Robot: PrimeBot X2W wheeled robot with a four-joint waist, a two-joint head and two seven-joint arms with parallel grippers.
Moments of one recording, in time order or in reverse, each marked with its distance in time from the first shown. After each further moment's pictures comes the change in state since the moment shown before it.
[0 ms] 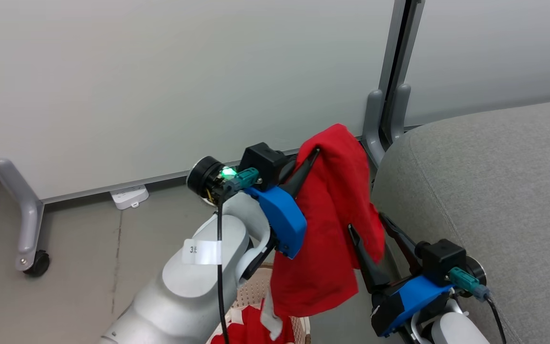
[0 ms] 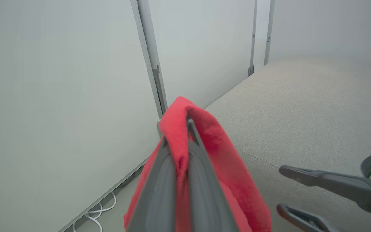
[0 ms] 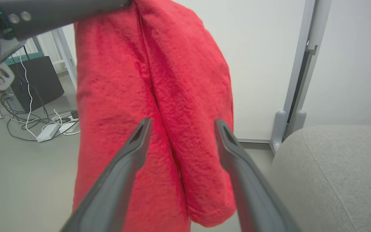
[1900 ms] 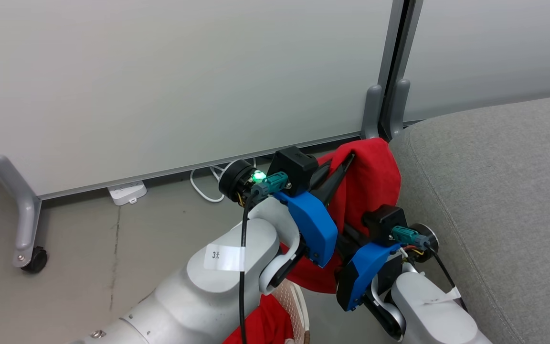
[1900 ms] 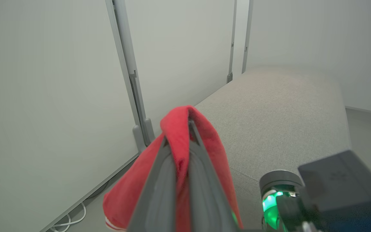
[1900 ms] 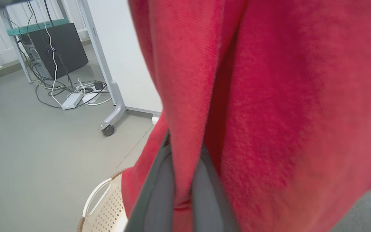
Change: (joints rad) left arm -0.105 0.000 -0.296 -0.024 -0.304 0.100 -0.084; right arm -0.298 0.000 0.272 0.359 0.160 0.000 -0.005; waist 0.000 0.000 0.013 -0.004
